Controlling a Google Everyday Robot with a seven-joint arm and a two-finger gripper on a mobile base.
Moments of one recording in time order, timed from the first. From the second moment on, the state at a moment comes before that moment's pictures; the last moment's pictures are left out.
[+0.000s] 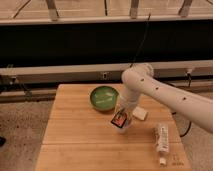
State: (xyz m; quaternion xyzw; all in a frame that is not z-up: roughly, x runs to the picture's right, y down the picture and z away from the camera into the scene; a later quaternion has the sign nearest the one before) arm 0.089 0.114 0.720 -0.25 -0.25 -0.48 0.80
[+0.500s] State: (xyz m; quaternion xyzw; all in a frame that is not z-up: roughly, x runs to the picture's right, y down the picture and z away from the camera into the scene) arm 0.087 0.113 0.725 -0.24 -0.25 -0.47 0.81
